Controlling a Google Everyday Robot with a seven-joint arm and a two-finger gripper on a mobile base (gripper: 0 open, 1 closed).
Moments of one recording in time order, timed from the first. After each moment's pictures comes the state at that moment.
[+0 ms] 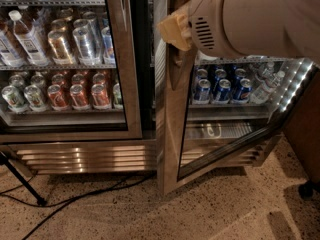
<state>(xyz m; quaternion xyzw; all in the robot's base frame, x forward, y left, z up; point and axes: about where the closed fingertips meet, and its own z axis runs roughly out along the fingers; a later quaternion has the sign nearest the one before) 0.483 -0.034 1.071 -0.31 0.78 0.03 0.54</state>
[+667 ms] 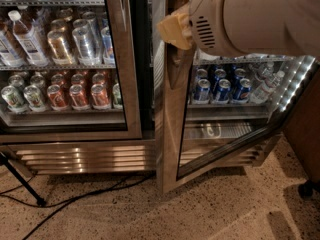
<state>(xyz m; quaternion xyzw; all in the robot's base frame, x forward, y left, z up) 0.484 -0.035 1.073 -0.31 0.78 0.03 0.54</state>
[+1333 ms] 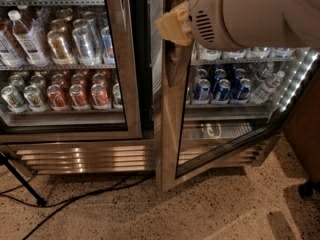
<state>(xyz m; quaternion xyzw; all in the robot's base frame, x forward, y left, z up) 0.492 -0.040 1.076 -0.31 0.78 0.03 0.54</state>
